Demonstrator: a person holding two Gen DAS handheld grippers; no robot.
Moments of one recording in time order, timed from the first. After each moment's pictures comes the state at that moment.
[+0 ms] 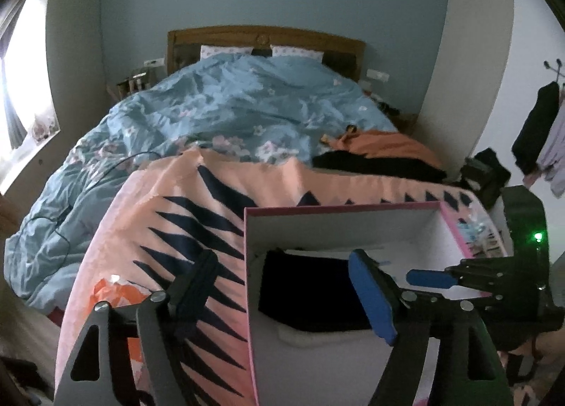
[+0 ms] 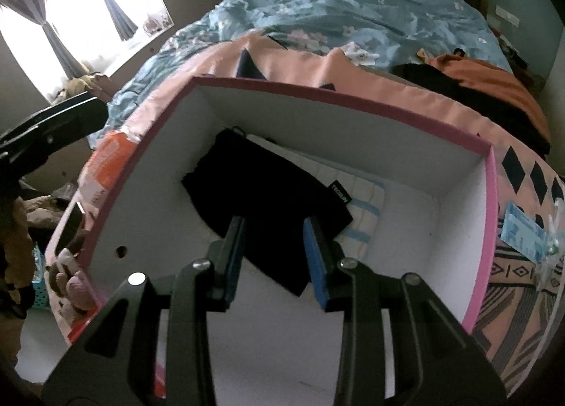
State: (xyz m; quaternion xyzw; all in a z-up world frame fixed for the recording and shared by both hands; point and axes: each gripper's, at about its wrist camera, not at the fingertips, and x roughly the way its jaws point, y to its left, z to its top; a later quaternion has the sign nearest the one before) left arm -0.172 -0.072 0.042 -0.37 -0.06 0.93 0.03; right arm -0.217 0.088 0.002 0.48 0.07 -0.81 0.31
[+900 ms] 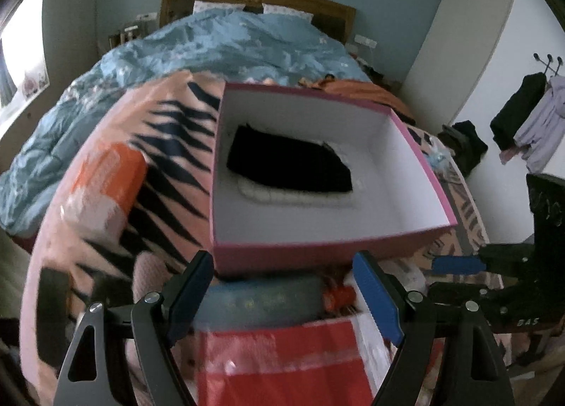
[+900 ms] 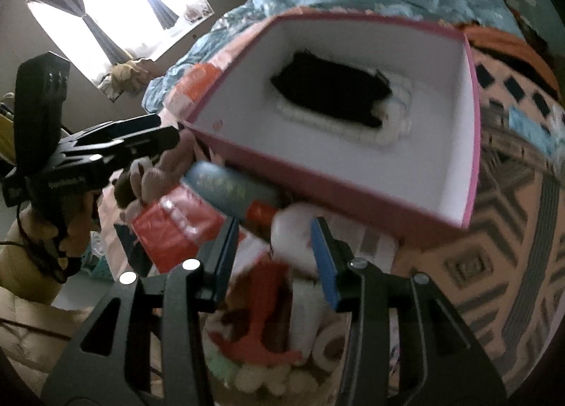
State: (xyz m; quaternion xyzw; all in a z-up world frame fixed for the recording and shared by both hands) left arm -0.043 -0.044 -0.002 -0.45 -0.10 0.89 0.06; right arm -0.060 0.151 0.008 0.51 0.03 -0.77 0.38
